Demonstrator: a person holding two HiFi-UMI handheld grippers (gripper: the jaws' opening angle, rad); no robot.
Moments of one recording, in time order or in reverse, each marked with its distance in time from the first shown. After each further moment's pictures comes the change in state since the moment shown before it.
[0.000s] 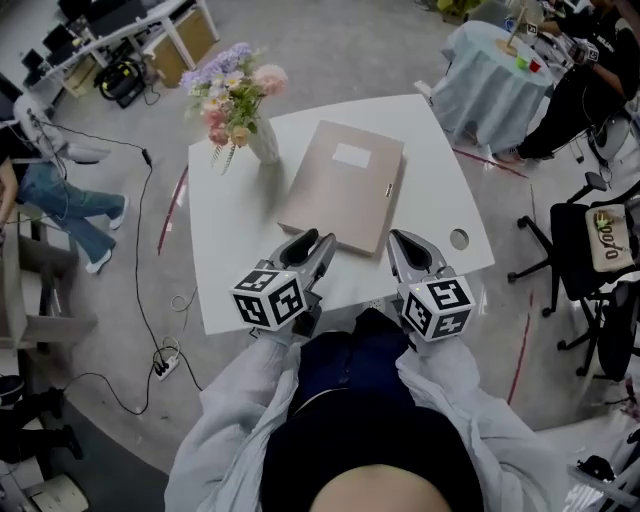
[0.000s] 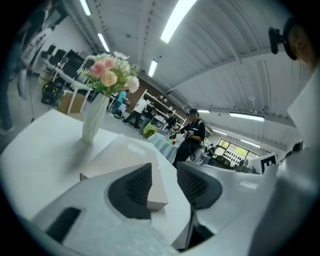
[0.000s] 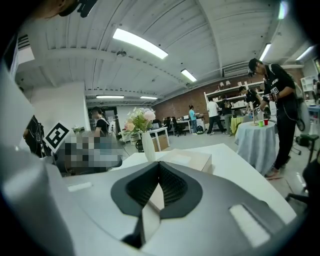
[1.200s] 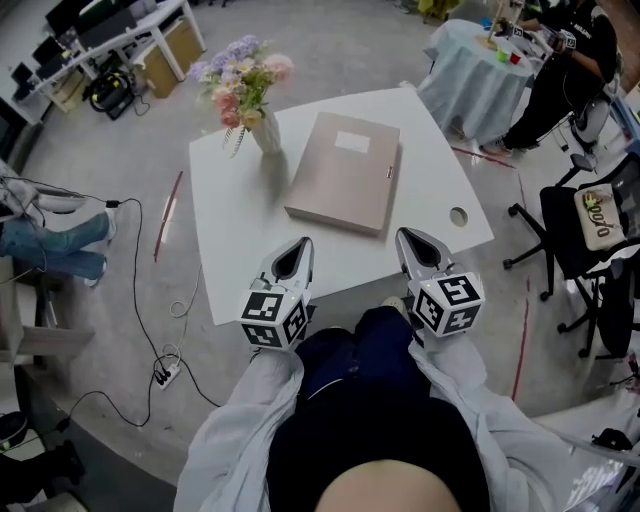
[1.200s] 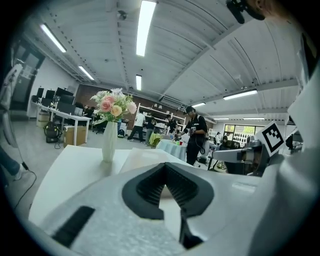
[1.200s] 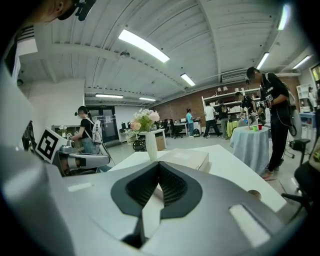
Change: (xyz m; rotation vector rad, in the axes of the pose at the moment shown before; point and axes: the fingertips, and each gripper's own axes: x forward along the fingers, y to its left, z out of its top) left arm -0.083 0.007 -0.014 0.308 -0.078 0.113; right arm -0.044 0.038 -0.015 -0.026 -0.029 -0.053
